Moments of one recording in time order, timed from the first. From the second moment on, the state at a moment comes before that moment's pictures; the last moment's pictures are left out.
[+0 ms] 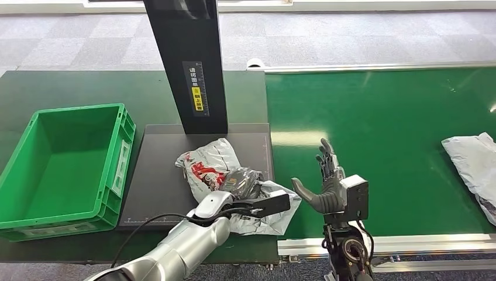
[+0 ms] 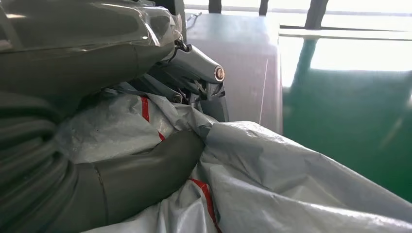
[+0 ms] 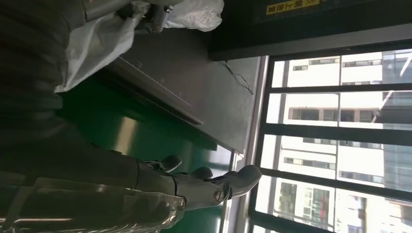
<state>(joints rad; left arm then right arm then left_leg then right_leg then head) -0.64 -0.32 -0.55 -0.43 -0.99 0.19 -0.02 -0.15 0.11 0.15 -1.19 0.05 0.03 -0.36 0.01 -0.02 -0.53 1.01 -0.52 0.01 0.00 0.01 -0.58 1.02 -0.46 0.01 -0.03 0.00</state>
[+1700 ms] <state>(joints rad) -0.49 -0.18 0.44 -1.34 -1.38 0.68 -0.22 -0.15 0.03 0.19 -1.05 0.01 0.06 -0.35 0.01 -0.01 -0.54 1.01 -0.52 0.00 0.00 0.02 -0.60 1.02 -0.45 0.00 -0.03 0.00</state>
